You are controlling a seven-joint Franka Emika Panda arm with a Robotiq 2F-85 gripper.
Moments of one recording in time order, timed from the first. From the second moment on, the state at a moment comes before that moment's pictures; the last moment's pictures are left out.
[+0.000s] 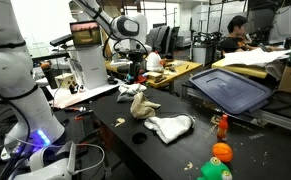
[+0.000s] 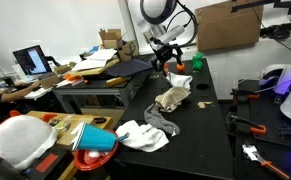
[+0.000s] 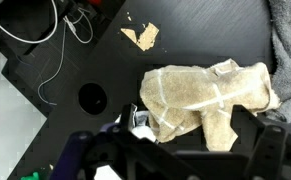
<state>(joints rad) 0.02 0.12 0.01 -2.23 -0.15 2.07 0.77</state>
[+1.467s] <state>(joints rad) -0.07 0.27 -0.19 -2.33 -0.32 2.49 0.58</state>
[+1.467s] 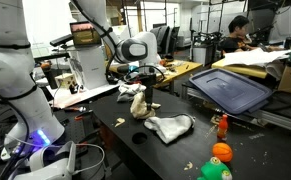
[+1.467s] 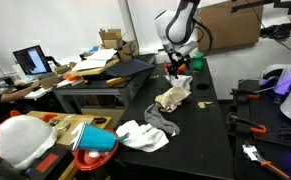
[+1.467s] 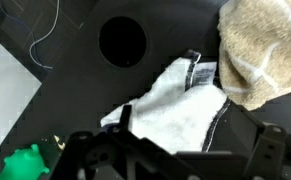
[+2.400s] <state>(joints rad) -0.13 0.61 -0.23 -2.09 -0.21 2.80 0.17</state>
